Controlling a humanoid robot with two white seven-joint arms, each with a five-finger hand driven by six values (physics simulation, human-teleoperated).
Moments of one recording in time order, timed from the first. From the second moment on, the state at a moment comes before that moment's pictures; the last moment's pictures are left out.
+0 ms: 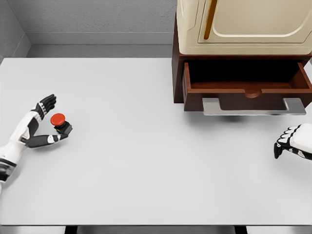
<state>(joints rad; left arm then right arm) -0.04 0.54 -0.15 -1.20 0.38 -0.56 -0.31 0.37 -1.35 0.04 -1.77 0.23 -0.61 0.07</state>
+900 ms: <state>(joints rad) -0.03 0.56 -0.16 -1.26 0.41 -0.38 -0.32 0.37 -1.35 0.04 -1.77 0.22 -0.61 0.07</state>
